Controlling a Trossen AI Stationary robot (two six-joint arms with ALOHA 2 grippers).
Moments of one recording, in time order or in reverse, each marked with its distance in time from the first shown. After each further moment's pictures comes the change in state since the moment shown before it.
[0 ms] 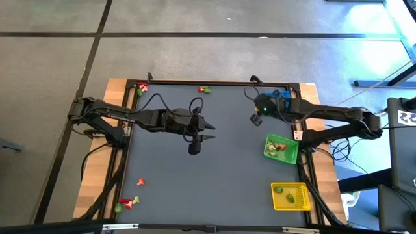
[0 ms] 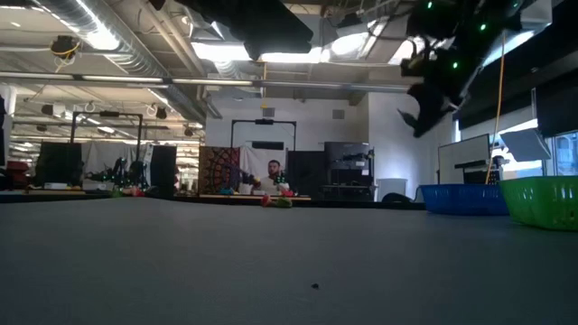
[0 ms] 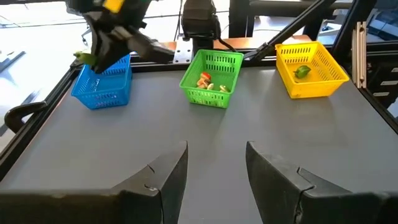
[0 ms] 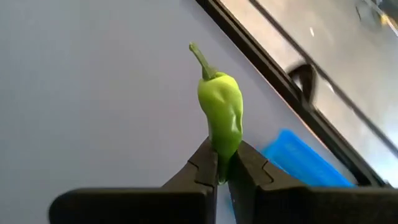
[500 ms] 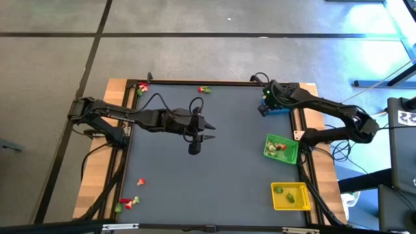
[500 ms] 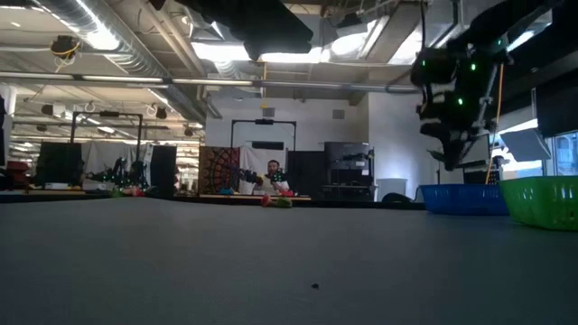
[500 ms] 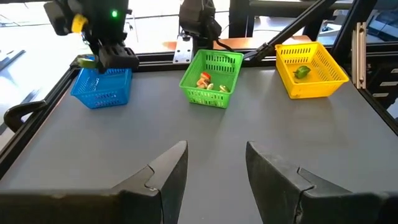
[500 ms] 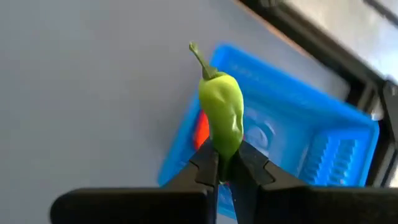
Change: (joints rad) left arm 0.000 0.000 0.000 0.000 0.000 -0.005; right arm -0.389 0.070 -0.057 -0.065 -0.181 0.003
